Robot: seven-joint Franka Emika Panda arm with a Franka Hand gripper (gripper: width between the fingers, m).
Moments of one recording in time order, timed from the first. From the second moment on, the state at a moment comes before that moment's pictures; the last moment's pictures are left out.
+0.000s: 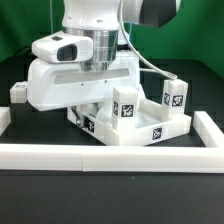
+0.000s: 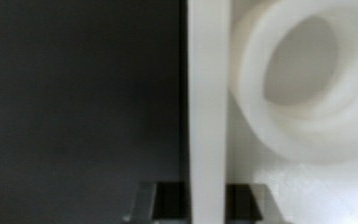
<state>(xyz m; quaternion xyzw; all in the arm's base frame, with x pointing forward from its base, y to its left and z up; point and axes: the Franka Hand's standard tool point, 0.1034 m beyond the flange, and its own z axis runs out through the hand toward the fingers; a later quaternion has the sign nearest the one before) 0.542 -0.054 0.014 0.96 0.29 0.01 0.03</state>
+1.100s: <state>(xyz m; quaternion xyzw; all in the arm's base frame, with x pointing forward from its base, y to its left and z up) 0.576 -0.044 0.025 0.79 0.61 -0.01 0.07</state>
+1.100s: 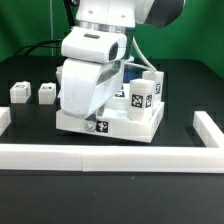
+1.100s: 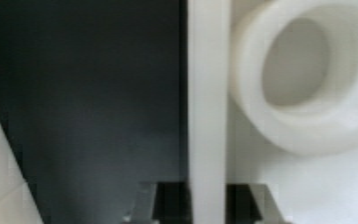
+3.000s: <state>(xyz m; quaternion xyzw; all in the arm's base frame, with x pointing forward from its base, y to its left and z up) 0.596 0.079 0.011 0.27 0.95 -0.15 0.02</state>
